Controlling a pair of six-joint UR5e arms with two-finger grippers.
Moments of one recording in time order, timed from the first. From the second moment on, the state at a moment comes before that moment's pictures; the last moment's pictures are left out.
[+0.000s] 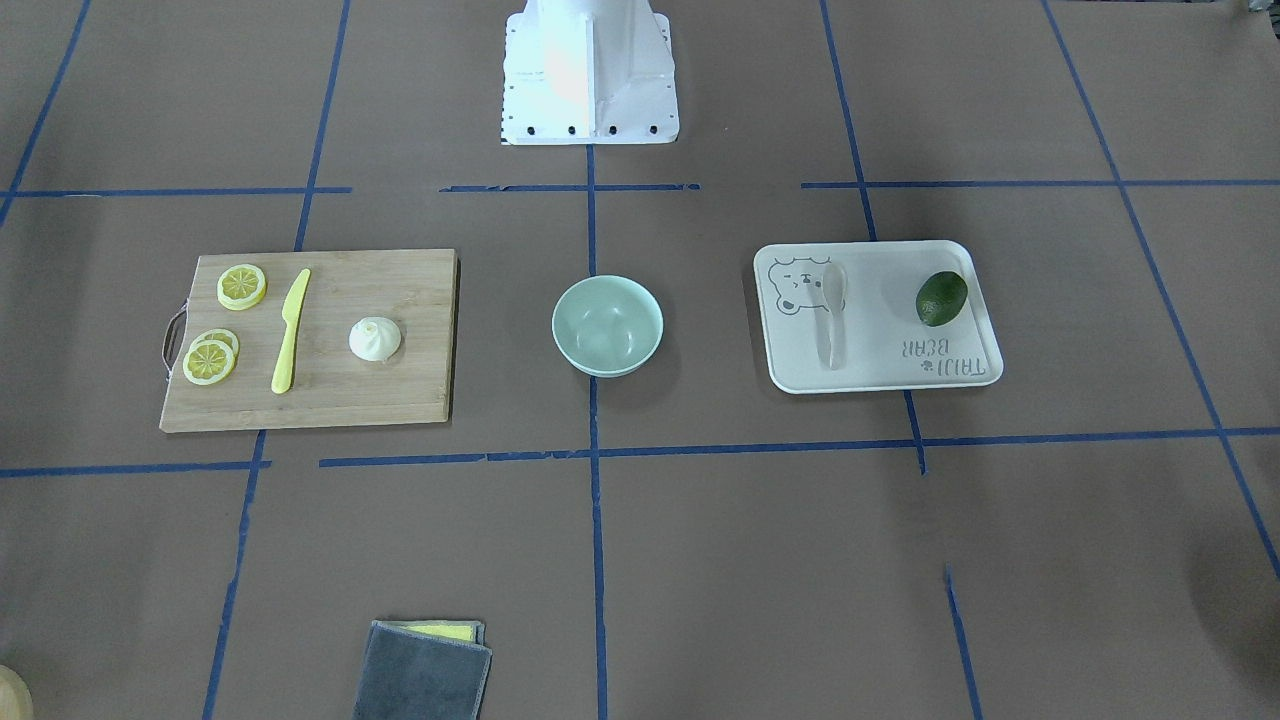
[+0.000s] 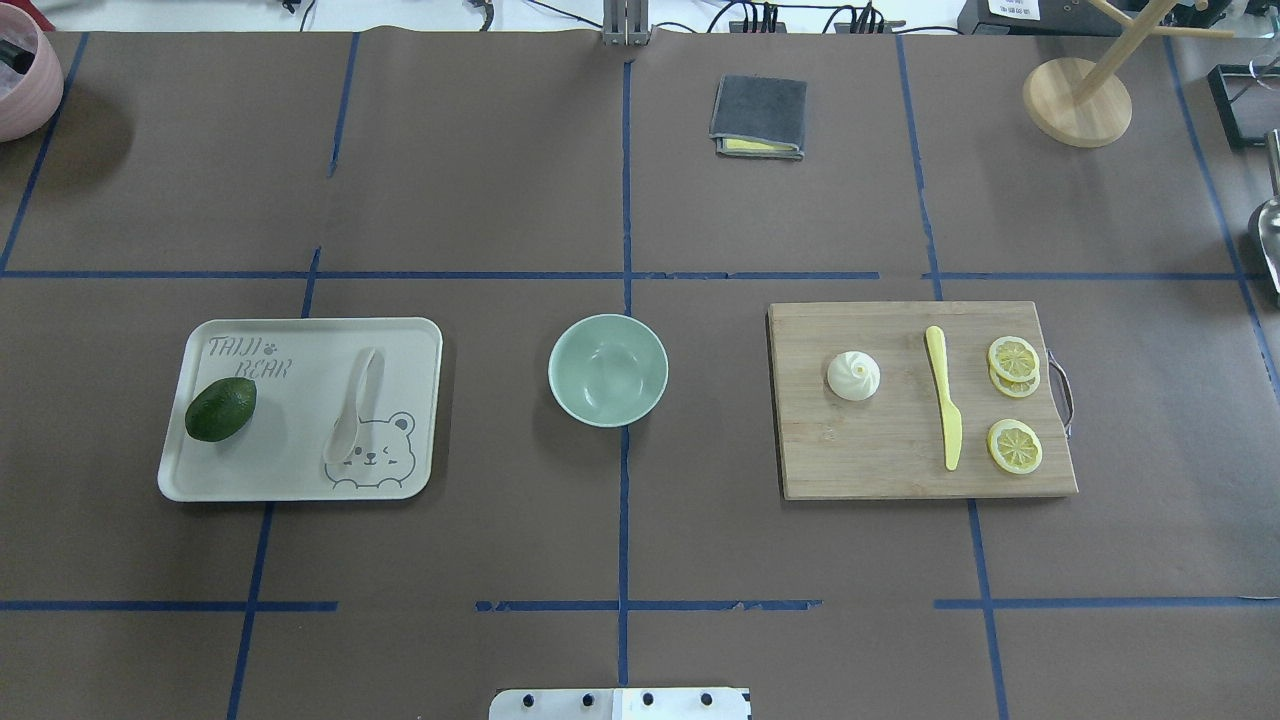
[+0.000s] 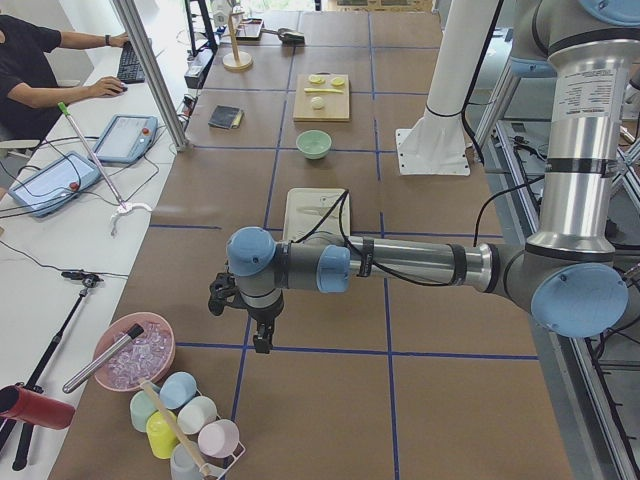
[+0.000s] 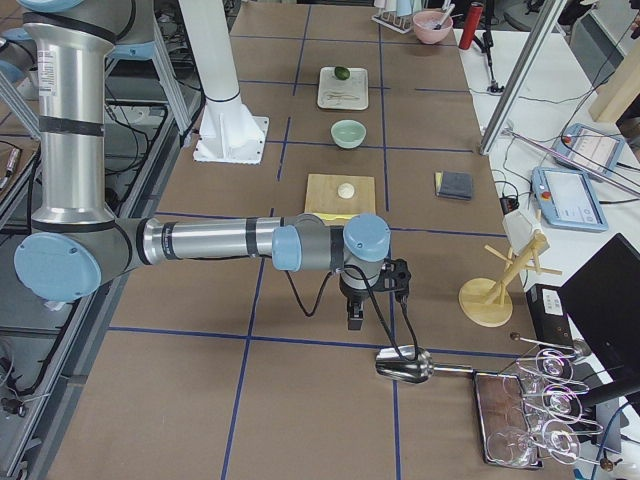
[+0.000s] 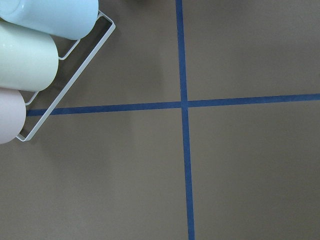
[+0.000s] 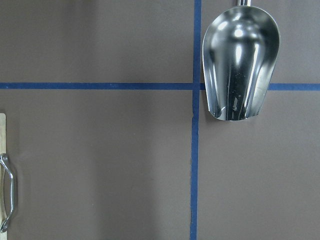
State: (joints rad) left arm -1.55 -1.59 -1.62 -1.56 -2.34 0.02; right arm 1.53 -1.63 1.72 -1.61 2.39 0.07
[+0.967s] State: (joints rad) left arm -1.29 -1.75 -1.83 -1.65 -2.33 -0.36; right arm 1.52 -1.57 1.74 -1.61 2.39 0.07
